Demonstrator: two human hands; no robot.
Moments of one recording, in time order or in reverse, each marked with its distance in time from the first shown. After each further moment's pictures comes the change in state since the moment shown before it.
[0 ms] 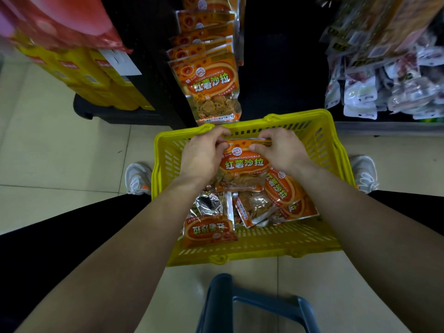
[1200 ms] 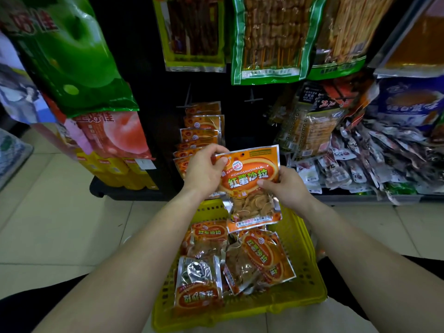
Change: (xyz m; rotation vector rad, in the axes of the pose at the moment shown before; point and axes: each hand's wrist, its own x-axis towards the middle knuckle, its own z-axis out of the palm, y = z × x) left_hand 0.043 0.125 -0.116 -0.465 0.107 0.109; right_hand -0.045 -0.030 -0.135 0.644 0.150 -0.029
